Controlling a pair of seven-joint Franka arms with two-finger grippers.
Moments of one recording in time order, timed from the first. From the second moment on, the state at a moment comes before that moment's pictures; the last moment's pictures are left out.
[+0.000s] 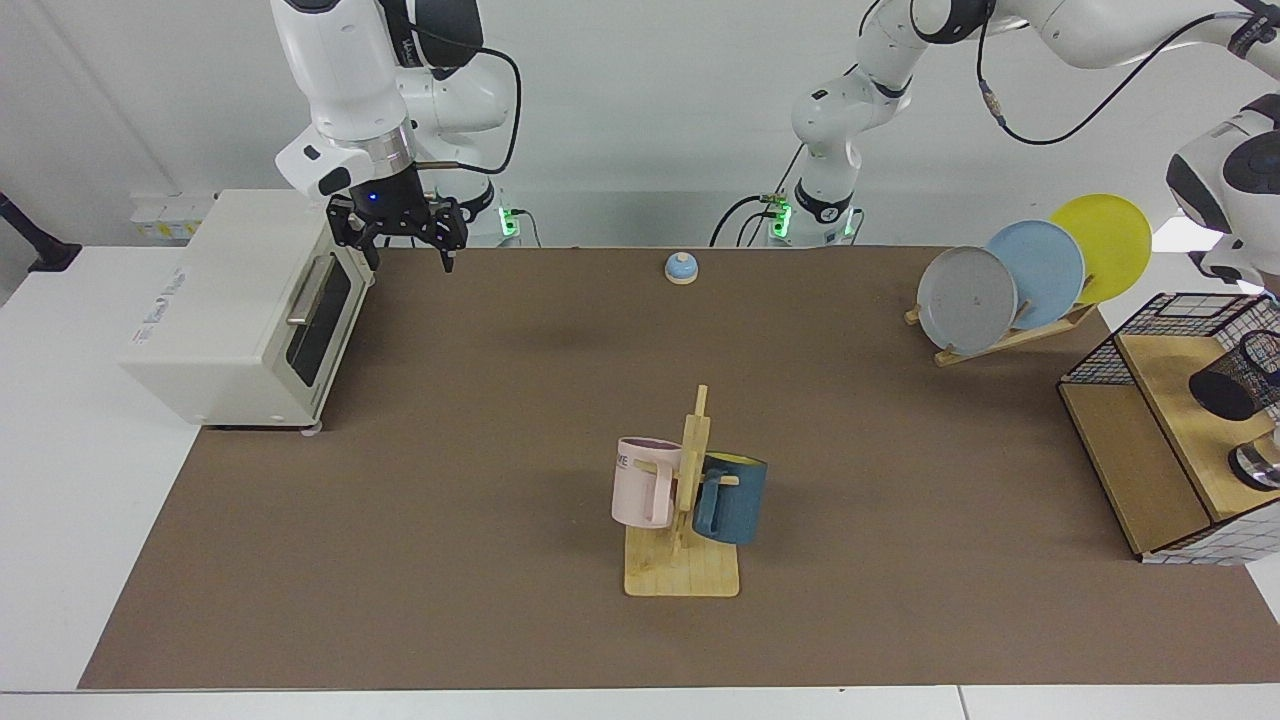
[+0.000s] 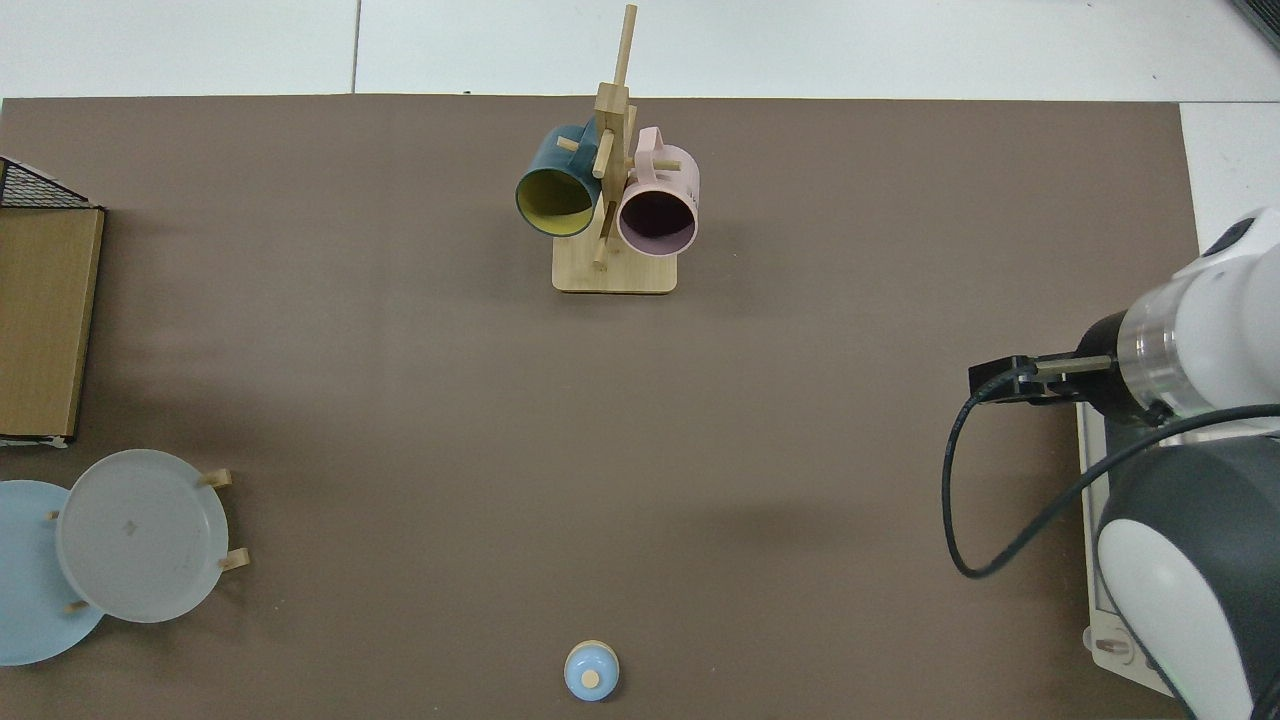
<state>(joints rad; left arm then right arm) 0.45 0.32 -0.10 -1.50 0.88 2.20 1.78 0.06 -0.10 0.10 -1.77 -0.04 1.65 0.17</state>
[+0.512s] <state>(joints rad) 0.48 0.28 -0.10 -1.59 0.88 2.24 1.76 0.06 -0.10 0.10 -1.77 -0.04 1.65 0.17</state>
